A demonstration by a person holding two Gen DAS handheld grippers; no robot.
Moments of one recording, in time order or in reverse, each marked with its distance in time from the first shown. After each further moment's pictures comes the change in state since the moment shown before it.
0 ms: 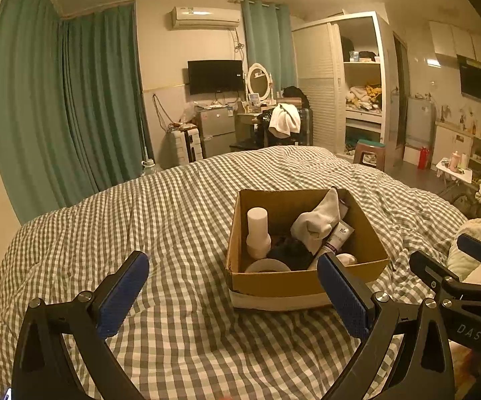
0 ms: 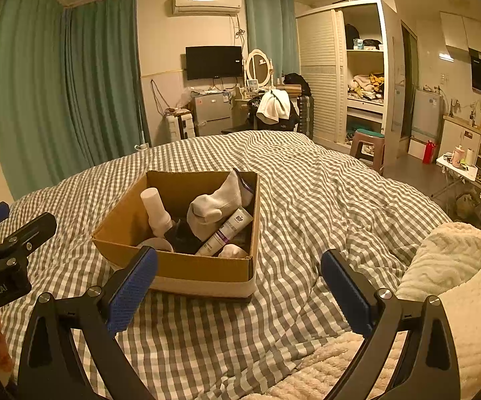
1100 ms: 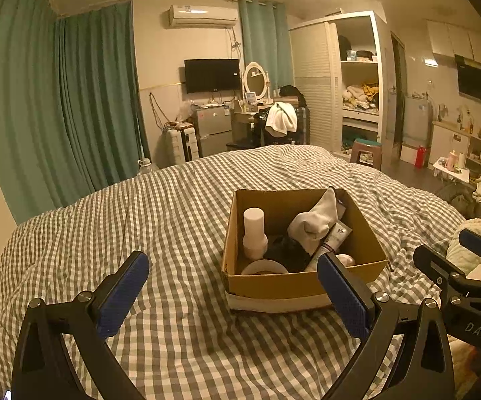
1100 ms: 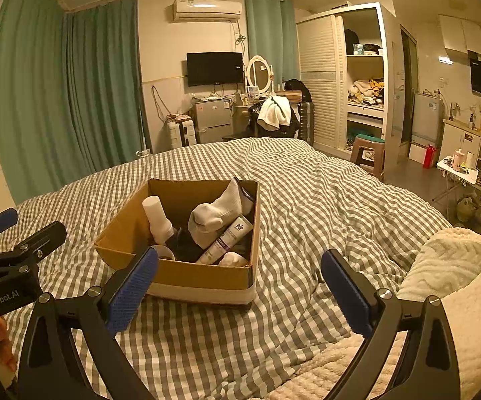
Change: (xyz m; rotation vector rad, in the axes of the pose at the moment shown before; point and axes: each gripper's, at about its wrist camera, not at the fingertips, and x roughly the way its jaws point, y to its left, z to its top) left arm 0.006 0.000 0.003 0.001 0.003 -0.018; right arm -0.005 0.000 0.006 0.002 -0.028 0.004
